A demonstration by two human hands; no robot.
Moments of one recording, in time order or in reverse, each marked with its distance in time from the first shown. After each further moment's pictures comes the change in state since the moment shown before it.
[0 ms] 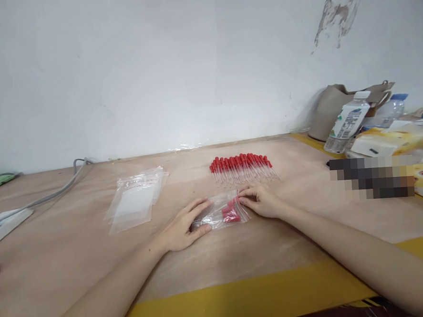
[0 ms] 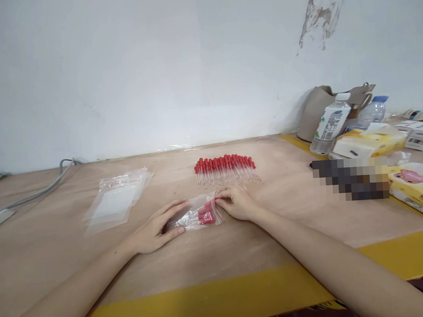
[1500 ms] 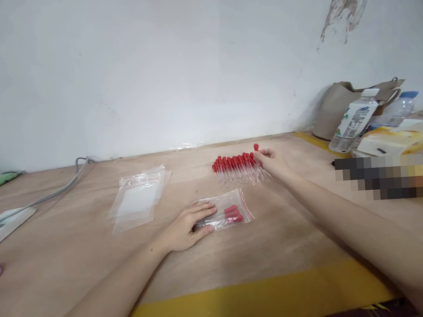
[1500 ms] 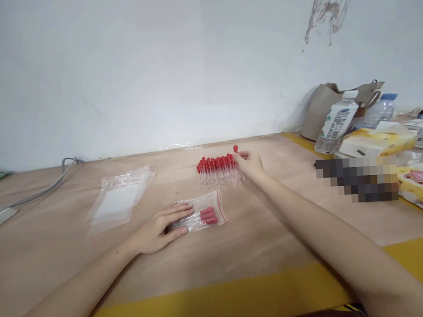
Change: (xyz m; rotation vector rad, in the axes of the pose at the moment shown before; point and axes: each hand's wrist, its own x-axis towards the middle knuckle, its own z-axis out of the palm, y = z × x) left_hand 0.004 -0.005 0.001 -0.042 -0.029 0.094; right_hand 0.066 0.042 -0.034 0.383 0.588 0.530
